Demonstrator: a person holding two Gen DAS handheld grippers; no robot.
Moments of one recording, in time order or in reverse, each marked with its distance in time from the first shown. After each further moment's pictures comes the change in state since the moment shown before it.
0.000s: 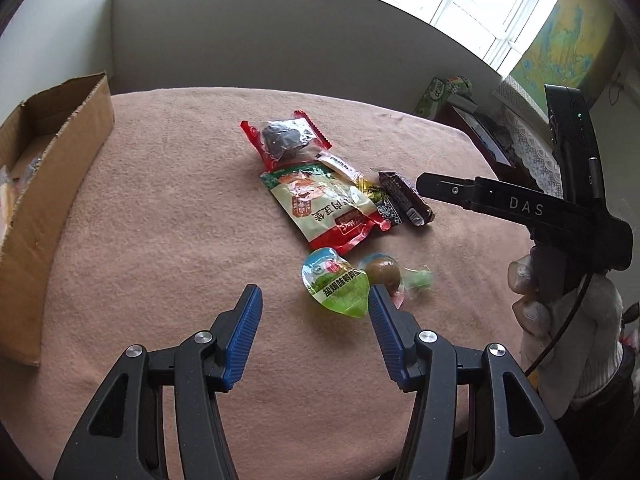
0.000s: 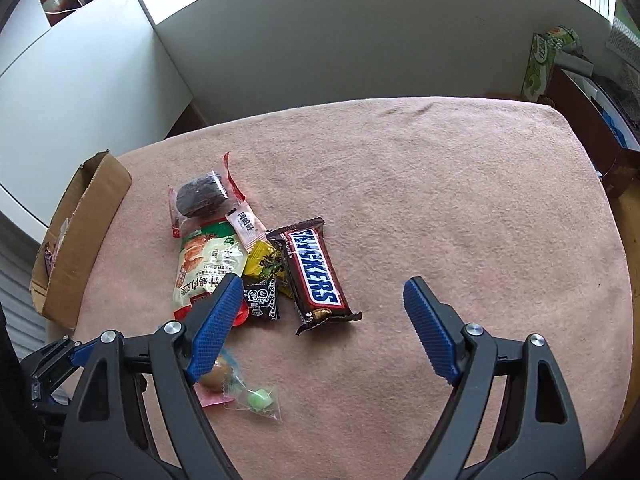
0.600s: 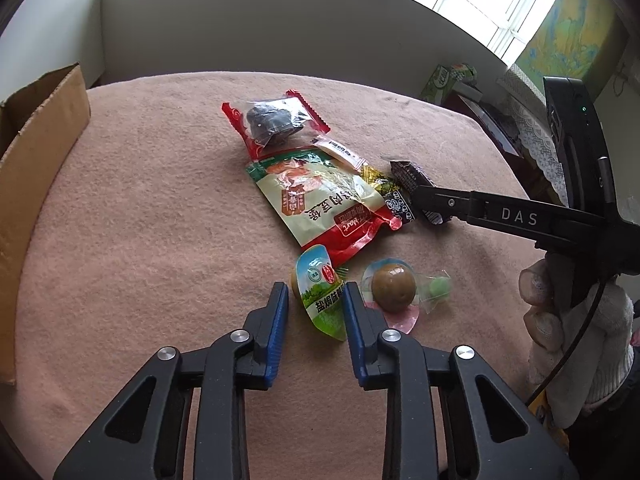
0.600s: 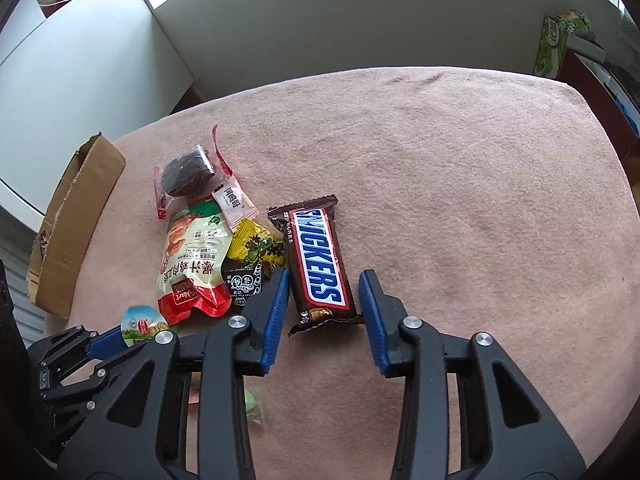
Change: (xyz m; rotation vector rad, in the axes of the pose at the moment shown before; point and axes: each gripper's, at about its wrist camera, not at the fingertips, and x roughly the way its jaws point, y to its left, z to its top) left arm 0.032 -0.003 0.006 0.015 0.025 0.005; right arm 0.022 -0.007 -0.001 0.000 0.056 0.029
